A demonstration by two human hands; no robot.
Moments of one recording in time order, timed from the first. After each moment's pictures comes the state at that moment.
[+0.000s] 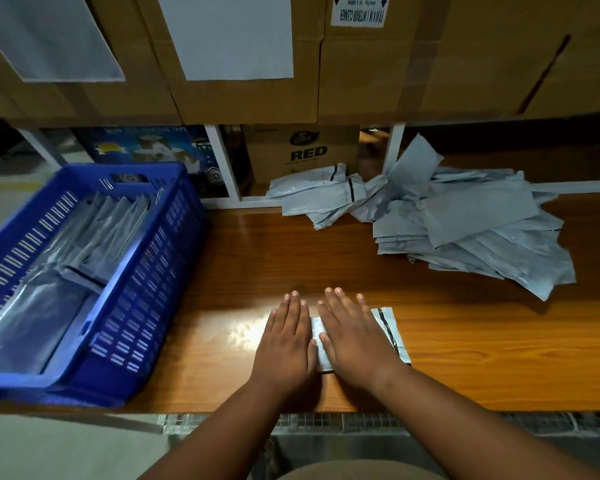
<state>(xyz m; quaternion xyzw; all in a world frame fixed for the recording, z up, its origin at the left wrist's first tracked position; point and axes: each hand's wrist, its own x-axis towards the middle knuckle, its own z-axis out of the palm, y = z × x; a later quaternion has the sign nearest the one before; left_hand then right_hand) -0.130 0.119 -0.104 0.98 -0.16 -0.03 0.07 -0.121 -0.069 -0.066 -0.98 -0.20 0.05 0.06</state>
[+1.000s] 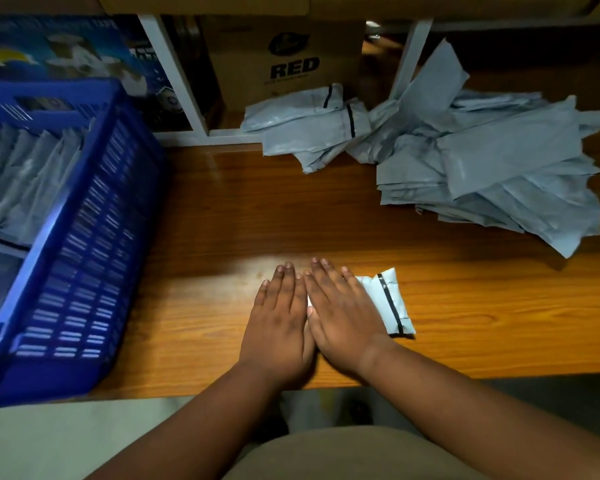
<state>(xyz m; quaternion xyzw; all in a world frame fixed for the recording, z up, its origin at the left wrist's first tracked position) -0.131 0.115 -0.117 0.98 -0.18 -0.05 0.10 -0.114 -0.055 -0.108 -0.98 -0.19 0.06 0.09</state>
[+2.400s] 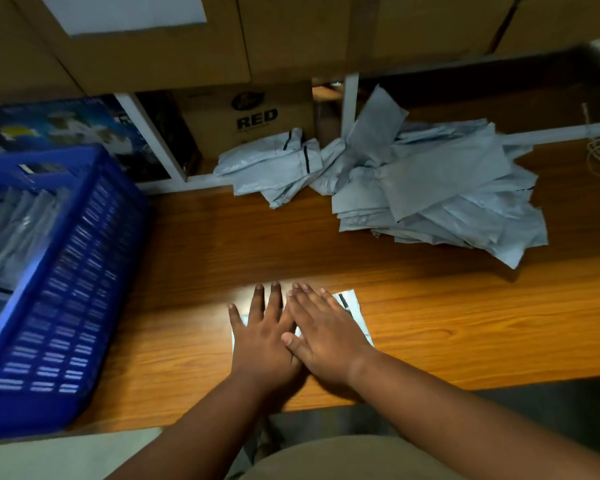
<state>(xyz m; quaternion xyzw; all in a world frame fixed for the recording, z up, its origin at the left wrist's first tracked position) -0.120 0.061 -0.093 0.99 -0.14 -0.10 0.02 -0.113 -0.107 -0.093 -0.96 -0.23 0.08 0.15</state>
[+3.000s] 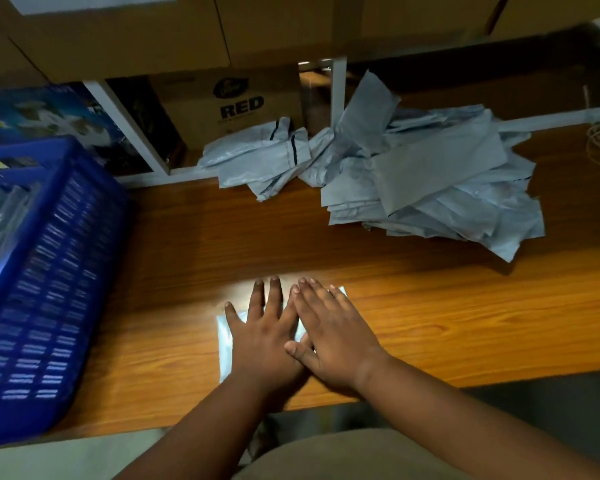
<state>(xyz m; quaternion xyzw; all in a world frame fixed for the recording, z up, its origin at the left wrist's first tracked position) -0.120 0.033 -0.097 0.99 -0.13 -0.08 0.00 -0.120 -0.137 -0.100 -0.97 -0.21 0.09 0.12</state>
